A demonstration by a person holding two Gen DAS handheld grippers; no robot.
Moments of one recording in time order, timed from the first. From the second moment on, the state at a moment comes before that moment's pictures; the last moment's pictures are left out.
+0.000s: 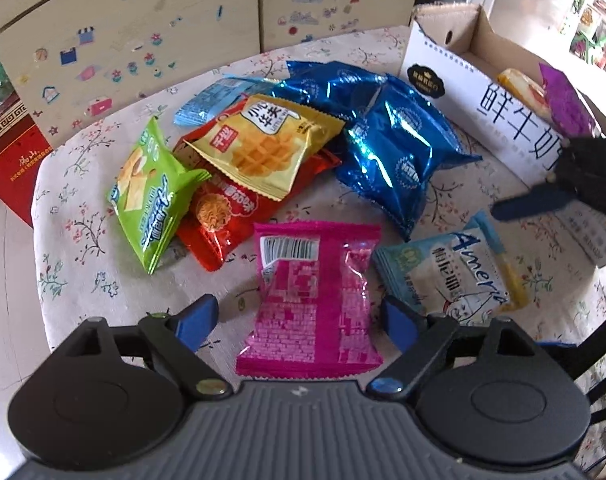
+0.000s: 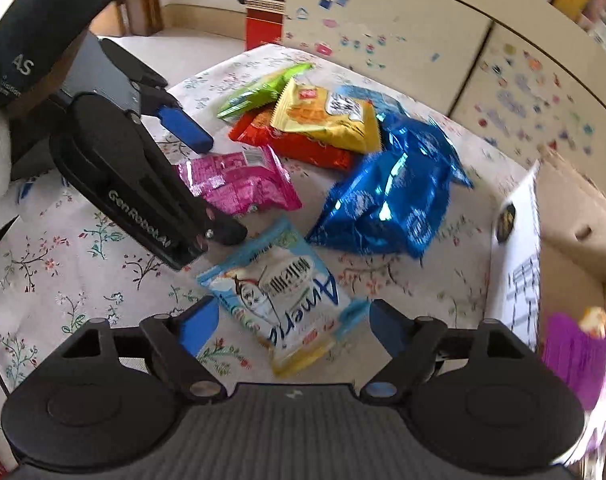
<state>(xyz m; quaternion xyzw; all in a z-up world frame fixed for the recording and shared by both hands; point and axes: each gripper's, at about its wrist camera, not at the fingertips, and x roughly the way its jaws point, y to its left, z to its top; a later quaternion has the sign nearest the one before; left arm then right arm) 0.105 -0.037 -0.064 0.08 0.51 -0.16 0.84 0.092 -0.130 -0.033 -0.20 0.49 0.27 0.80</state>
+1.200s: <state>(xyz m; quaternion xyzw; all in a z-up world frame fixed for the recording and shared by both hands) 0.101 -0.047 -0.058 0.11 0.50 -0.19 0.84 0.098 -0.127 -0.039 -0.22 0.50 0.27 0.79</state>
